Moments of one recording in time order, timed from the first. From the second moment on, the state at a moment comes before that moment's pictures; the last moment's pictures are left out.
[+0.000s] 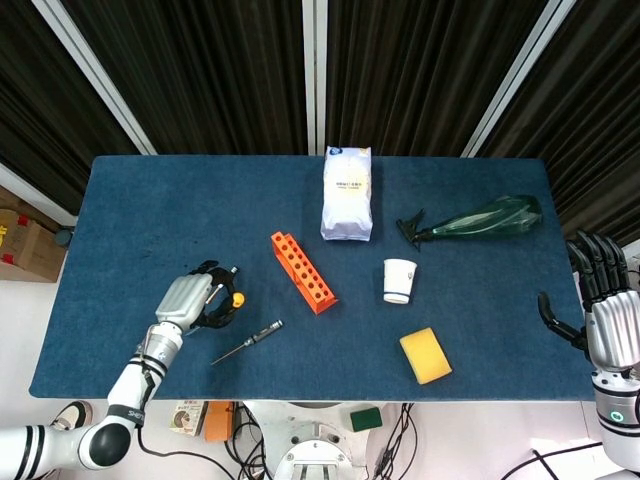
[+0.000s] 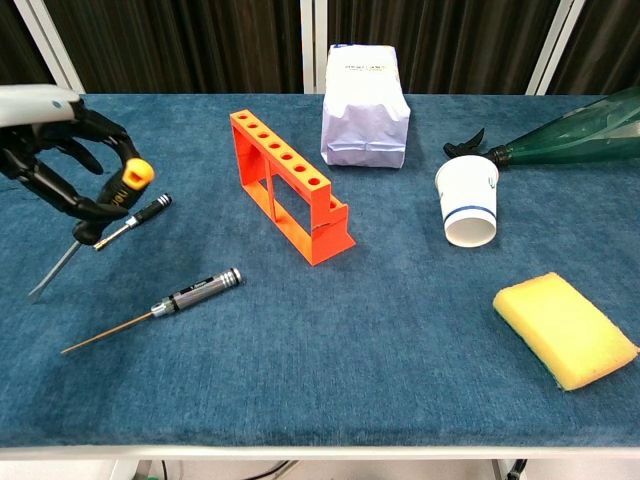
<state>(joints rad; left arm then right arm) -0.59 -1.29 -0.17 -2.04 0.81 1.10 0.38 0.17 -1.22 0.16 -1.45 -1.70 1.79 0.24</state>
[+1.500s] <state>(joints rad) -0.85 -1.15 -0.48 -2.17 0.70 1.12 0.31 0.16 -1.19 0.18 -1.47 -1.70 1.82 0.24</state>
